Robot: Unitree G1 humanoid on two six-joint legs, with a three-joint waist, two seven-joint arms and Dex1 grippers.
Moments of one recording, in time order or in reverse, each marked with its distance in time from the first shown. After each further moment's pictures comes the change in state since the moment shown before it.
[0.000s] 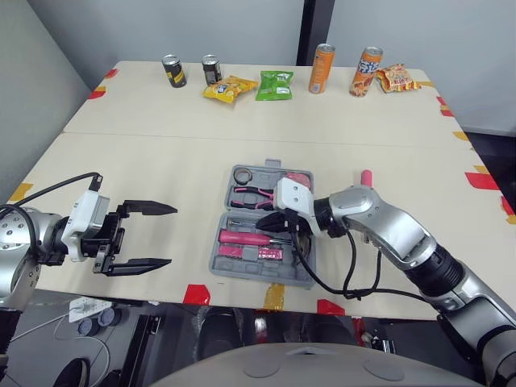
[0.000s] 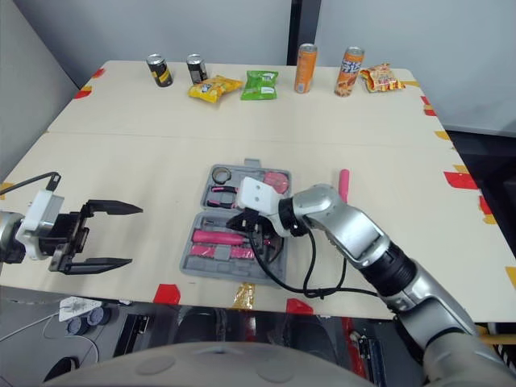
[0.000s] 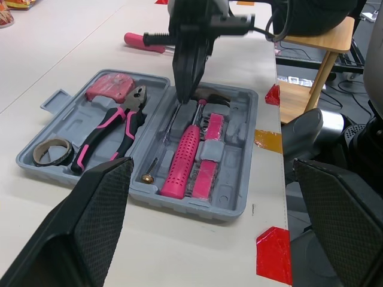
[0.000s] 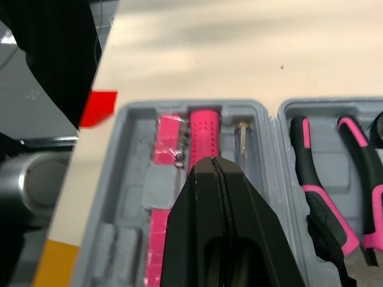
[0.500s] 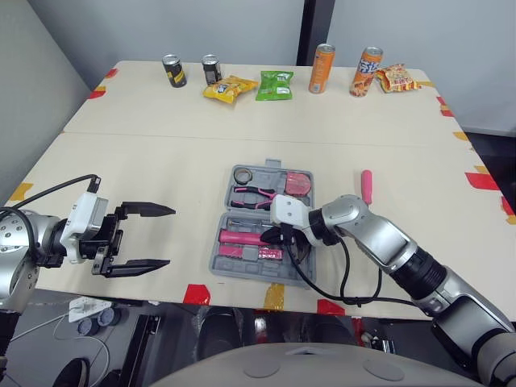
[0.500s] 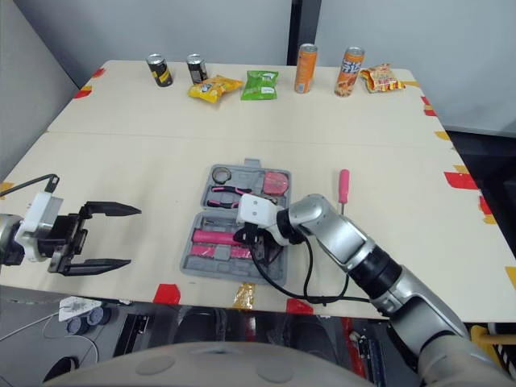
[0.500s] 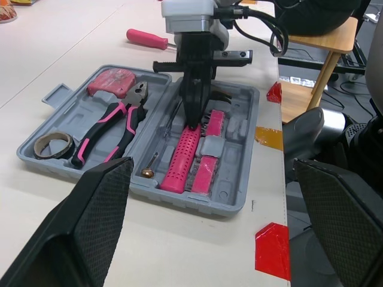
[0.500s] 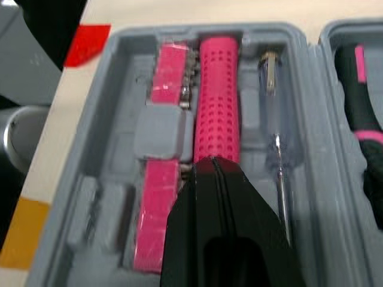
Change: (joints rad) left arm 0.010 0.000 0.001 0.013 0.000 -0.013 0.000; right arm 0.018 0.029 0.053 0.123 -0.140 -0.083 0.060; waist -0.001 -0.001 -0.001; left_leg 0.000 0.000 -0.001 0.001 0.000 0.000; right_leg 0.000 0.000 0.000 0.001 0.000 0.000
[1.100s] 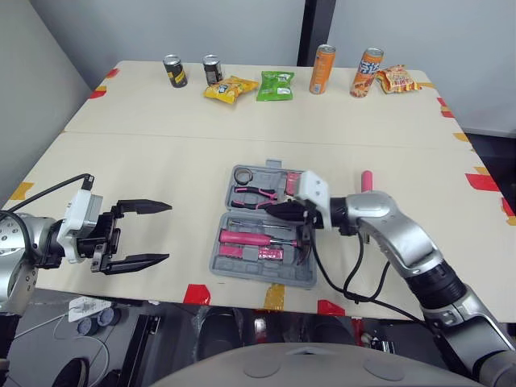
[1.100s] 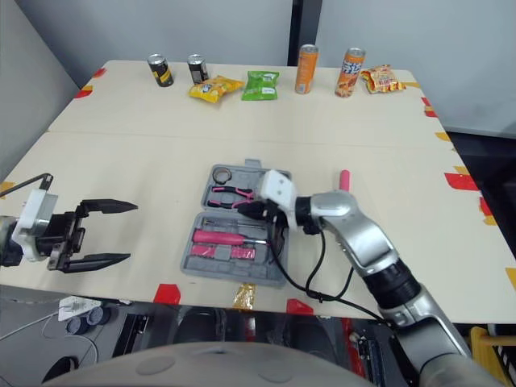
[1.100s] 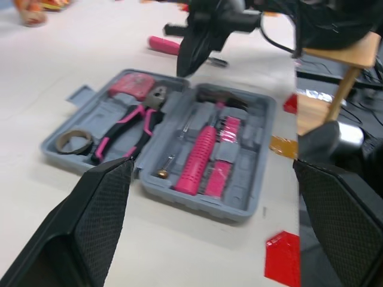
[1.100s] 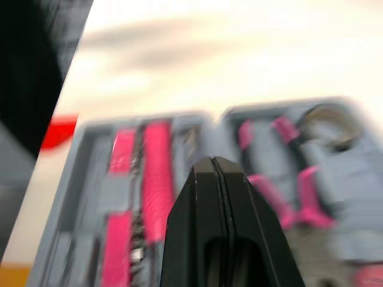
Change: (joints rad) left arm 0.001 -0.060 0.065 0.005 -0.001 0.064 0.065; right arm 0.216 0.028 -0.411 -0.143 0.217 -0.100 -0.039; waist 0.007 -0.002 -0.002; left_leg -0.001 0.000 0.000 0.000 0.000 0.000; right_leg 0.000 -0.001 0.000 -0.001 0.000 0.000
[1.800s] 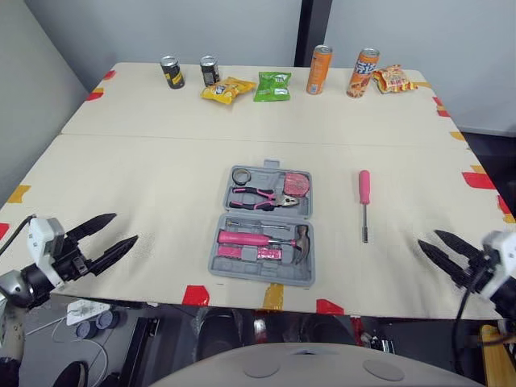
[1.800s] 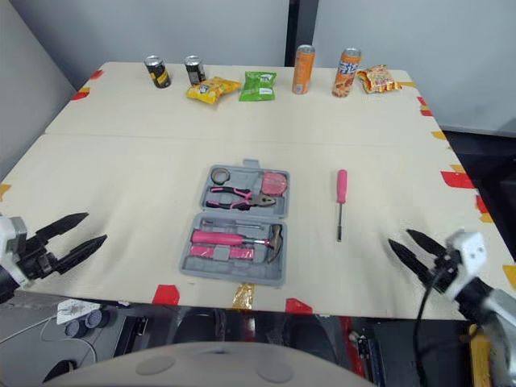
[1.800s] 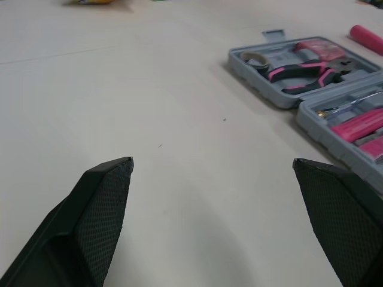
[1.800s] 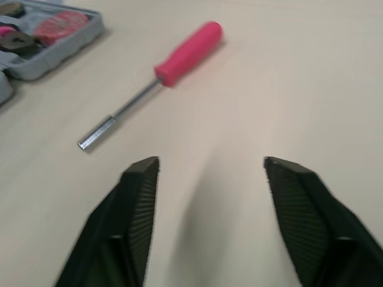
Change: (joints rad) left arm 0.147 -0.193 0.219 0.325 0.089 -0.070 0.256; right arm 0.643 -0.094 -0.748 0.382 0.167 -0.406 0.057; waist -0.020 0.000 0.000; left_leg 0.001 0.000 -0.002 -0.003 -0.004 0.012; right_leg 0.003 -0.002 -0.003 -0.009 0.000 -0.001
